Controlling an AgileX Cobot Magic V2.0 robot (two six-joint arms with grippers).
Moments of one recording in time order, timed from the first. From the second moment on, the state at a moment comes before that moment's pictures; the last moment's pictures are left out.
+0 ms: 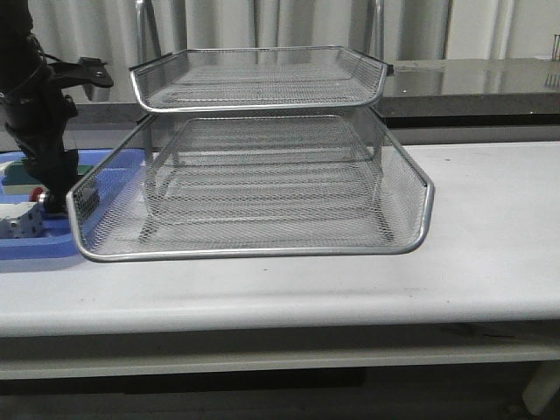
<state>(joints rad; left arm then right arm) -0.01 2.29 -1.96 0.02 0.98 0.95 0.16 0.58 -0.77 -0.10 1.03 0.20</state>
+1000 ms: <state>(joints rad) -0.01 2.42 -2.06 0.01 0.94 0.98 0.16 0.58 -0.77 -0.10 1.03 0.20</state>
